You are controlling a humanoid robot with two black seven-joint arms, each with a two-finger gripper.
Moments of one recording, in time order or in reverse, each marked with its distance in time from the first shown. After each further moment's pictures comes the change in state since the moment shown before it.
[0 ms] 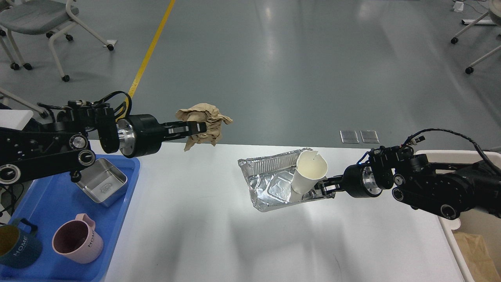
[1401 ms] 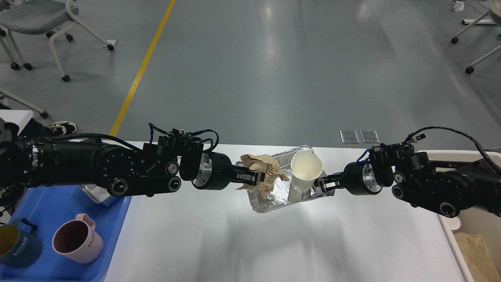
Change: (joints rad) left arm -0.033 -0.467 0.190 0.213 -0.034 -0.036 -0.008; right arm 0.003 0.001 0.012 -0.009 0.000 0.000 0.002
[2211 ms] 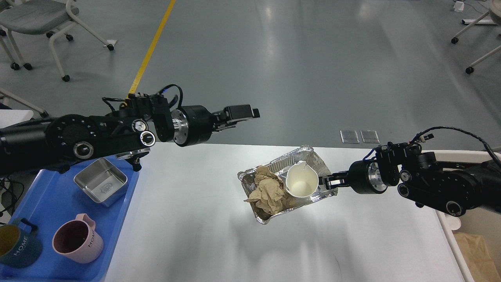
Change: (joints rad) left arm 0.082 0.230 -0.326 0.000 -0.243 0.047 -0.013; right arm -0.005 -0.036 0.006 0.000 0.058 0.000 0.007
